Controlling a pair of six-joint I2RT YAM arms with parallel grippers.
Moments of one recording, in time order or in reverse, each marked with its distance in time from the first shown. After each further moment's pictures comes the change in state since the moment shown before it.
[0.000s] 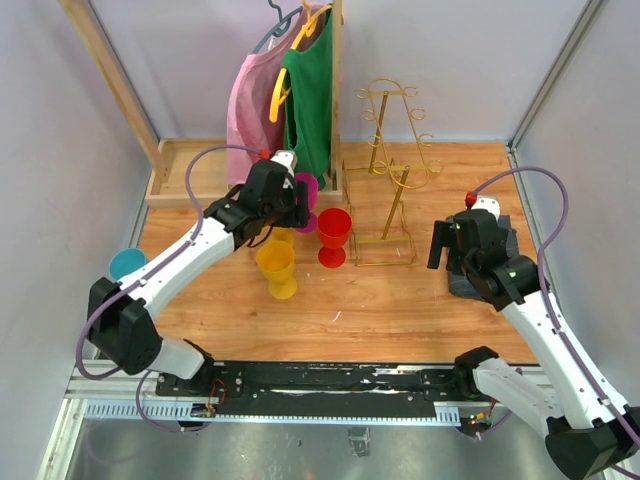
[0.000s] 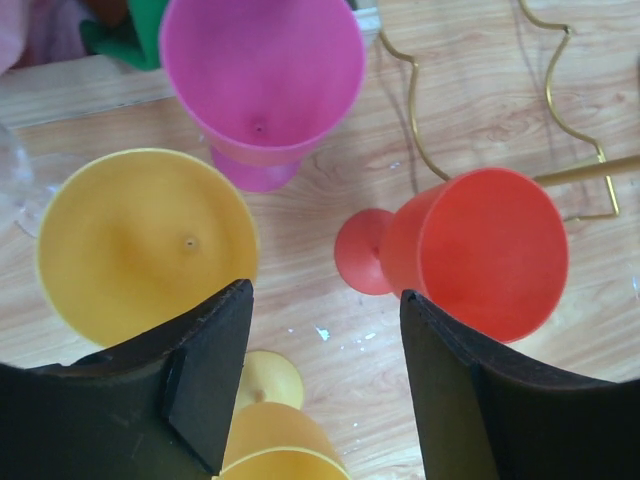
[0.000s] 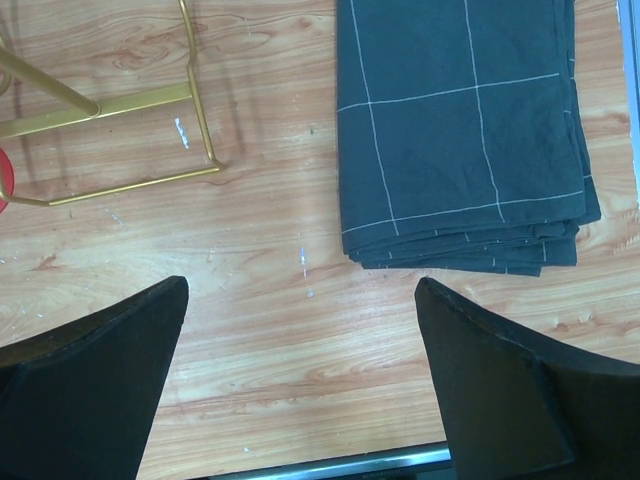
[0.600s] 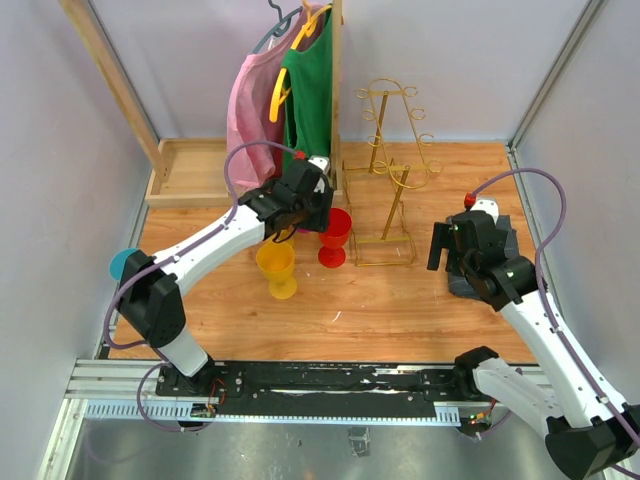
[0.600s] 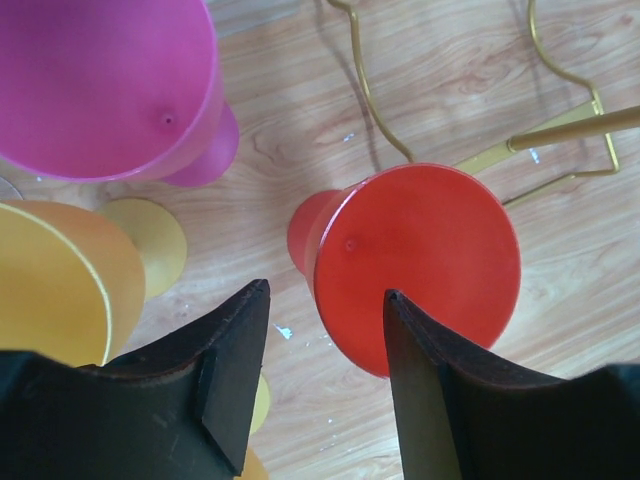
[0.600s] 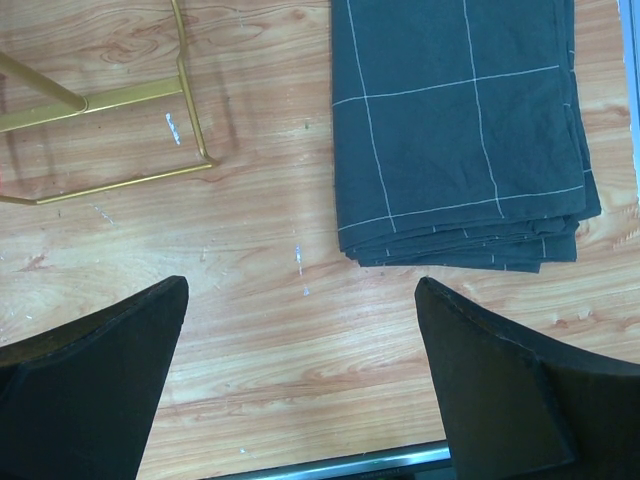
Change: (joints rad) left arm -0.106 0.192 0.167 -0.084 0.010 0.012; right arm 0.000 -0.003 -0.025 0.008 0.010 0.003
